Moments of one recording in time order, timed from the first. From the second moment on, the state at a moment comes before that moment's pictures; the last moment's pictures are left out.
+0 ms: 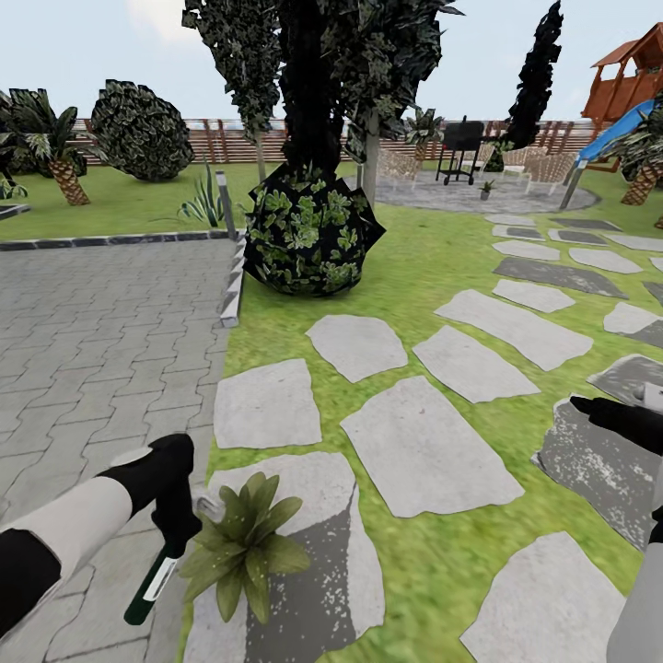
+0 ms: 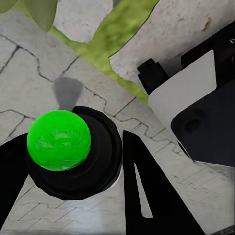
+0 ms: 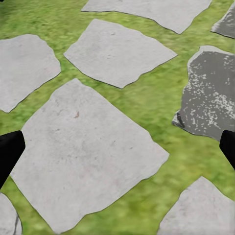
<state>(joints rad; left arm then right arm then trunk) -1.01 0.24 -0.79 -0.40 -0.55 0.99 -1.31 -0.72 -0.22 -0.69 -1.39 0.28 0.87 0.45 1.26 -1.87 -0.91</state>
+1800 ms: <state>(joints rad) -1.00 0.24 -0.78 -0.40 -0.55 0.99 -1.32 -0.72 -0.22 -0.69 -1.39 0.28 0.87 0.45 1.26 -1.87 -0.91</state>
